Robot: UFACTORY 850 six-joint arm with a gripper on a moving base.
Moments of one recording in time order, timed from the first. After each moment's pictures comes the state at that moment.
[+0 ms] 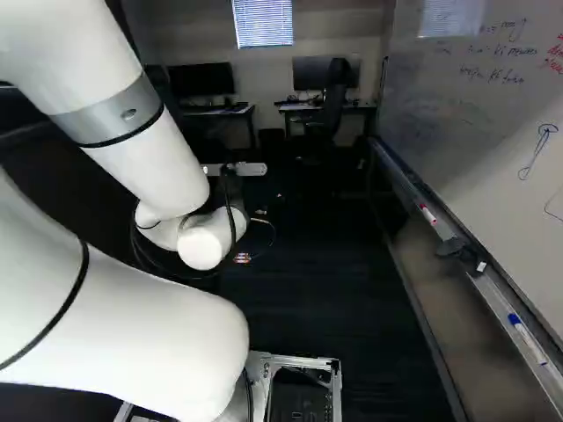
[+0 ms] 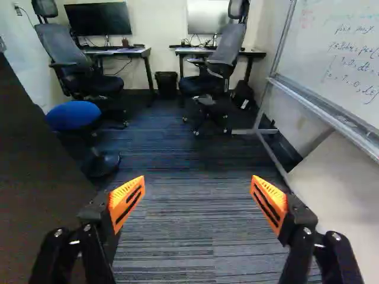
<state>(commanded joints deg) 0.0 16.0 -5.0 0.0 50.0 0.0</state>
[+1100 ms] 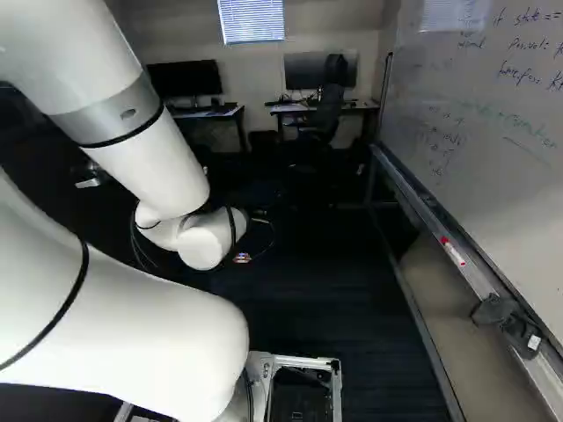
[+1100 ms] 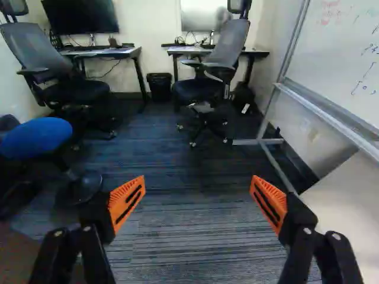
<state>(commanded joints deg) 0.0 16.0 -5.0 0.0 50.0 0.0</state>
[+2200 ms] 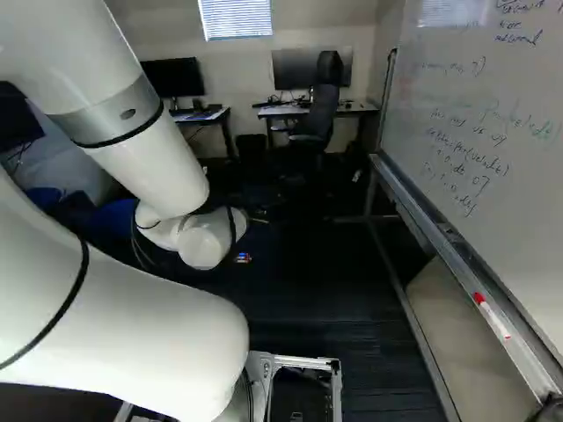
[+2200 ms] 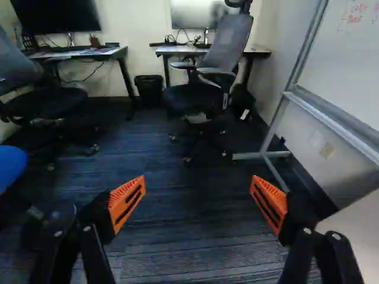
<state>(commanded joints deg) 0.0 16.0 -5.0 0.0 50.0 0.0</state>
